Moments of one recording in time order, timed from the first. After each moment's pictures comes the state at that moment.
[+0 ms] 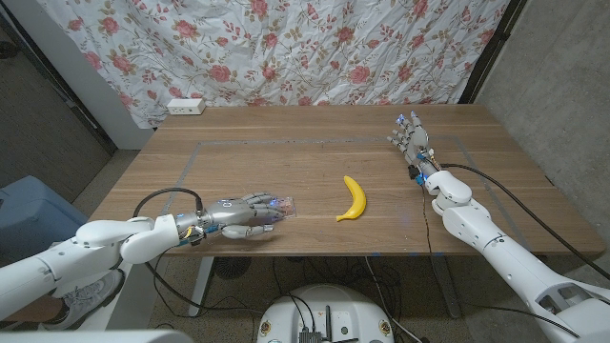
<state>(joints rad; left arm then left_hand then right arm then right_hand) 1.09 1.16 0.48 -1.63 0.68 -0.66 0.26 -0.02 0.06 0.48 0.21 0.20 0.22 -0.03 0.20 0.18 0.14 -0.09 0.20 0.17 -0.13 0.01 0.20 0.18 -0.17 0.04 0.20 0.18 -0.84 -0.51 -0.37 -1.30 0.65 0.29 0.03 -0.02 0.06 0.18 0.18 0.41 -0.06 -0.20 0.21 0.25 0.00 -0.21 0.20 0.22 -0.03 -0.03 0.24 0.44 0.20 0.06 0.24 0.20</state>
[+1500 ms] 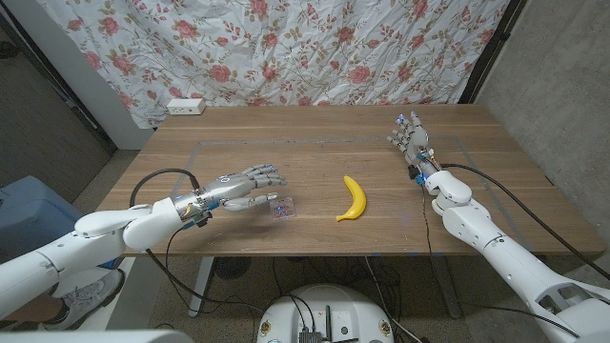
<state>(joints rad) 1.12 1.11 0.37 -1.68 0.50 -0.64 0.26 -0.02 0.06 0.48 0.20 0.20 0.23 -0.03 0.19 0.17 0.16 -0.09 0.20 0.17 -0.06 -0.01 0.21 0.18 -0.17 0.04 0.23 0.18 -0.84 -0.51 -0.37 -1.30 0.65 0.29 0.03 -0.02 0.06 0.18 0.18 0.41 -0.06 -0.20 0.21 0.25 0.00 -0.21 0.20 0.22 -0.03 -0.03 0.24 0.44 0.20 0.06 0.24 0.20</state>
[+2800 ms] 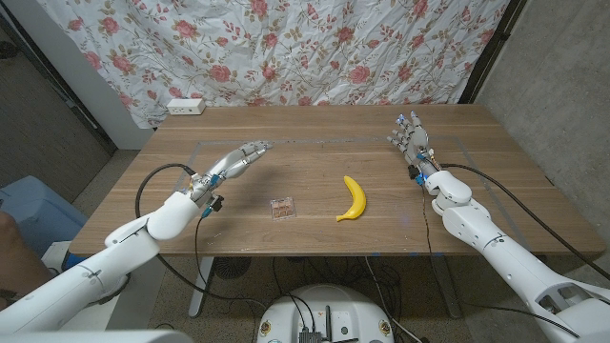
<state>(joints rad) 1.11 0.87 0.33 -1.61 0.07 -0.46 0.19 0.02 0.08 0.59 0.14 0.20 0.33 -0.01 0.19 0.17 0.18 -0.08 0.20 0.17 0.01 0.00 0.19 0.17 -0.16 0.05 0.23 0.17 -0.84 -0.51 -0.37 -1.30 0.65 0.29 0.03 -0.02 0.06 0.18 0.18 0.41 -0.06 -0.20 0.21 0.25 0.00 -0.21 0.20 0.22 -0.03 -0.03 0.24 0.44 0.20 0.06 0.24 0.20</state>
